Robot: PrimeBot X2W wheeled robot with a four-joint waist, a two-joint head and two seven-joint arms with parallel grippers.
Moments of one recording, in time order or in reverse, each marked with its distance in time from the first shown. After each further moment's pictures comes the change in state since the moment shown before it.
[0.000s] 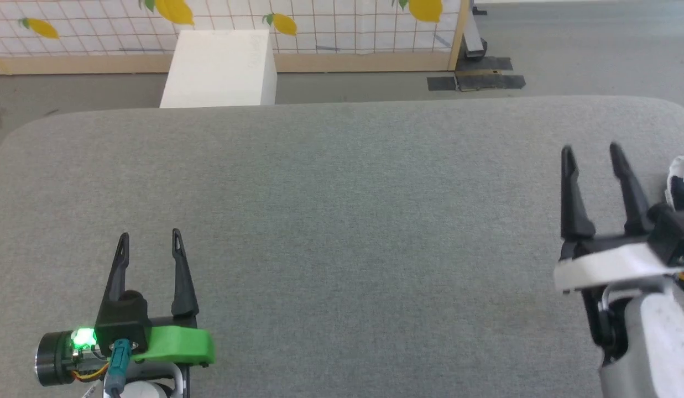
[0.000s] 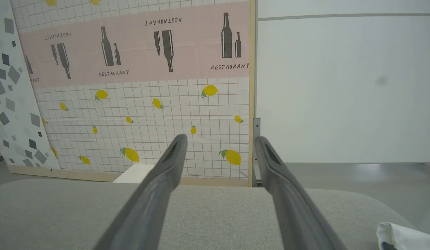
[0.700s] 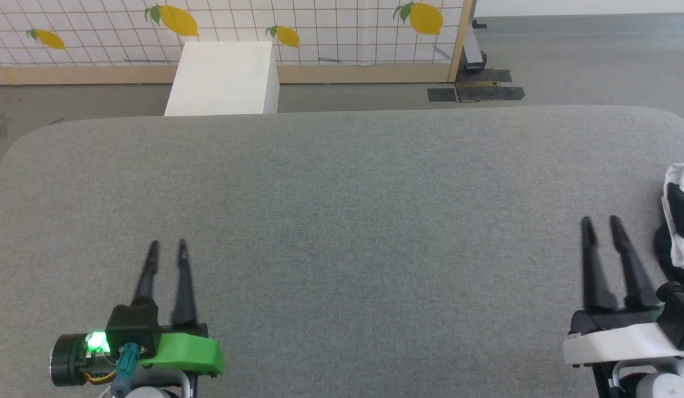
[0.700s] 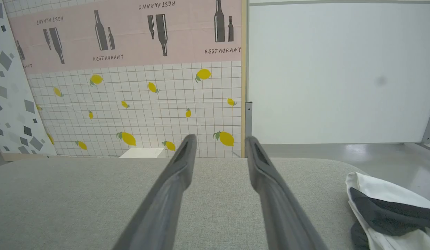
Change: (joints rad) left arm 0.011 -0.003 -0.017 0.030 -0.019 -0.057 0.001; right arm 0.284 0.038 -0.028 -0.202 -0.033 0.000 0.001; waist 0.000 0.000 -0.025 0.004
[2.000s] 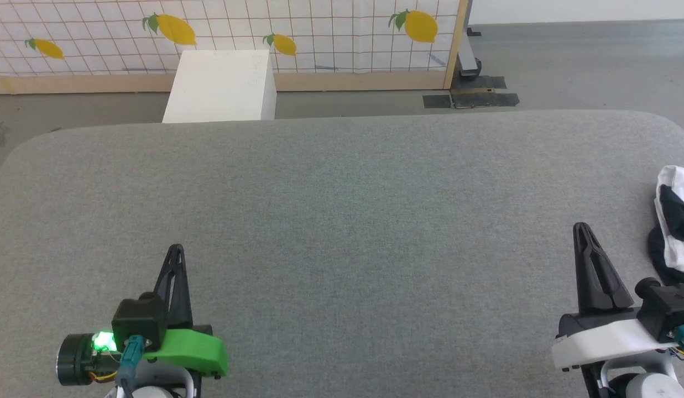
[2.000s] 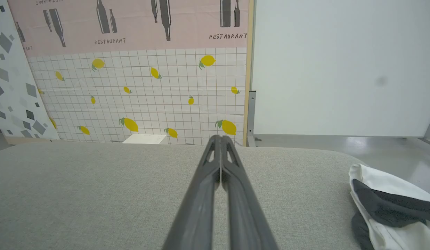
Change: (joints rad) left arm 0.000 -0.018 0.008 0.000 0.010 -0.024 0.070; right arm 0.000 0.000 0.028 0.008 -0.025 0.000 0.071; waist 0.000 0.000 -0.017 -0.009
